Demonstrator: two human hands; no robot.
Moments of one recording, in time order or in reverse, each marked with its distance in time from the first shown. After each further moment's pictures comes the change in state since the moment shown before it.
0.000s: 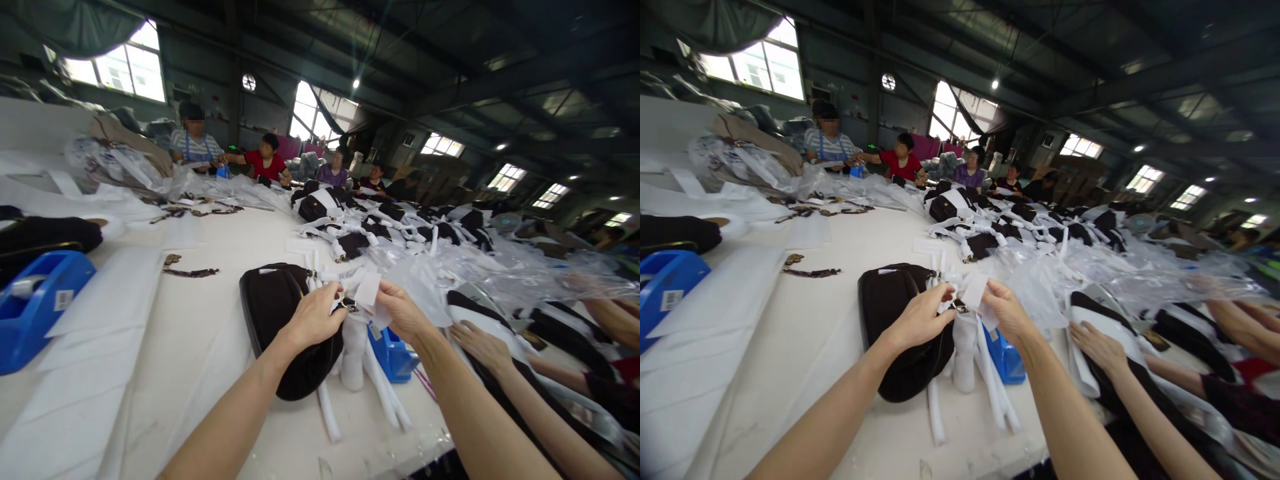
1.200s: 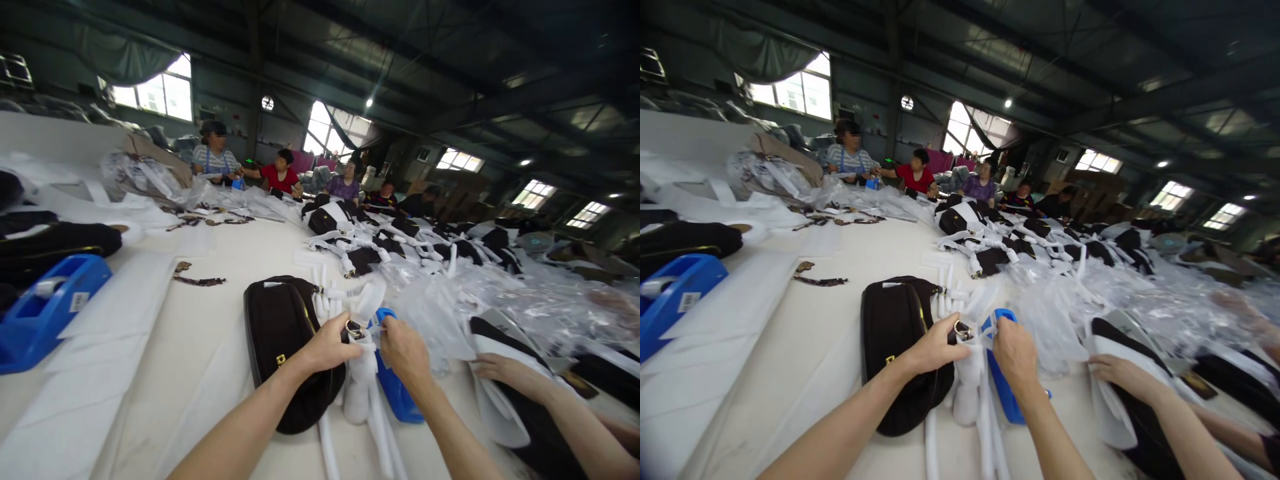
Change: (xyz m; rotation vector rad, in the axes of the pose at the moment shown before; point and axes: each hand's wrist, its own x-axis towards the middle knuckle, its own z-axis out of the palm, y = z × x) left_hand 0.010 -0.021 0.036 -0.630 -0.031 -0.026; right_hand 0.011 0.060 -0.051 -1.796 0.254 -0.152
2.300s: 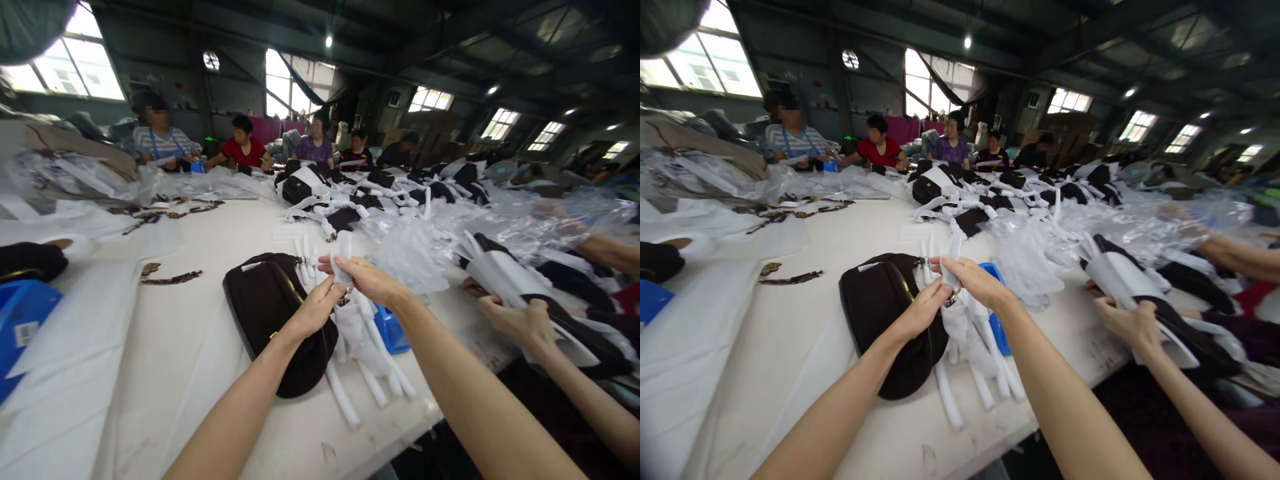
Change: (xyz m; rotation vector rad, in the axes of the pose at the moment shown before) left_hand 0.017 -0.025 0.012 -0.063 -0.055 0.032; right_hand 0.027 -0.038 -0.054 1.517 -0.420 -0.080
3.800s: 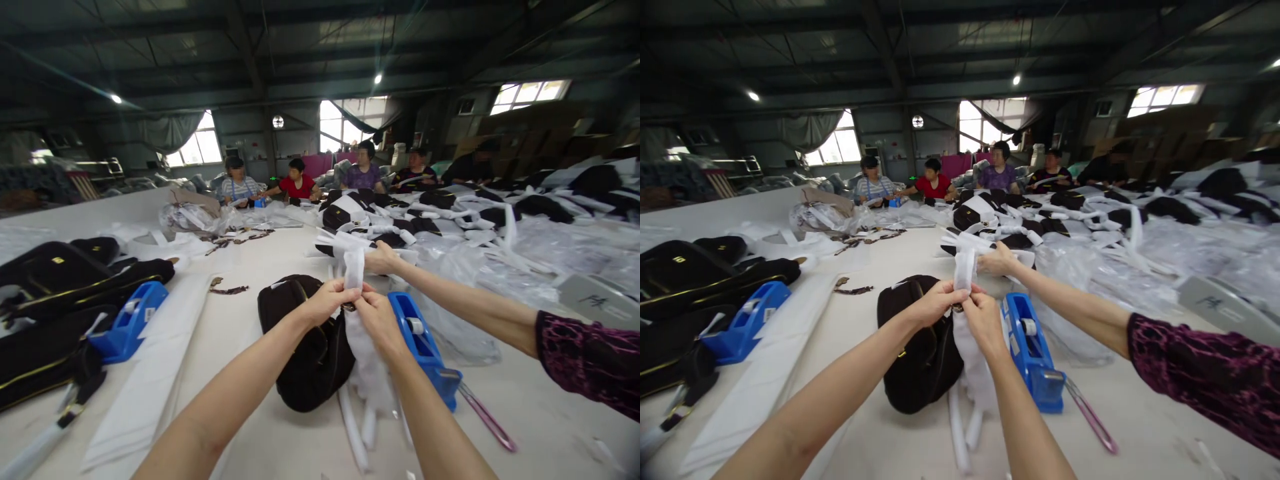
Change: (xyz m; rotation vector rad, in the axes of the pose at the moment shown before) left_hand 0.033 0.048 -0.004 -0.049 0.034 -0.143; right_hand -0.003 0.031 0.014 -0.131 0.321 -0.139
